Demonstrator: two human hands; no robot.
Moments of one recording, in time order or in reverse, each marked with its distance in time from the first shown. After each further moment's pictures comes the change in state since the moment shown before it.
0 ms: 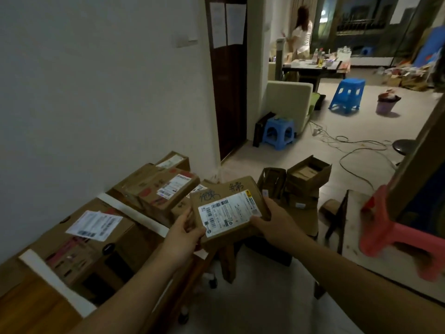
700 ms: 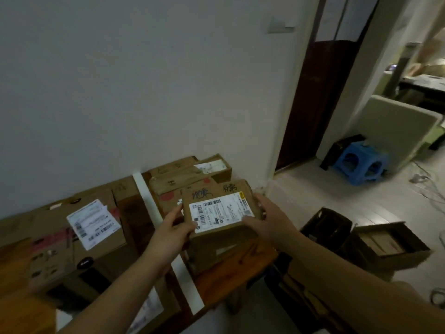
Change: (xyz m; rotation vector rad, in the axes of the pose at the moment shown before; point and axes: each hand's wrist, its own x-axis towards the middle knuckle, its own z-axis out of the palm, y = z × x) left_hand 0.137 0.017 -0.021 -0.238 0.441 -0.083; right_hand 0.241 -0.041 0.024 -0.213 -0.407 -0.242
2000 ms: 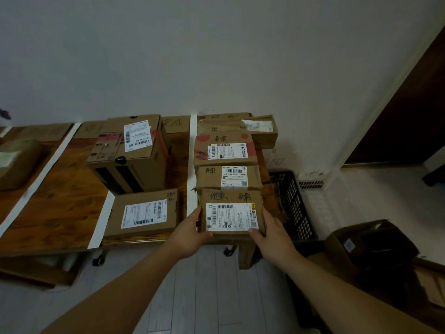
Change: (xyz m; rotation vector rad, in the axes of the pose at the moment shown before) left_hand -0.058 -0.106 0.093 0.407 0.219 -0.208; right_hand -0.001 0.156 0.030 -0.100 -0.387 -0.162
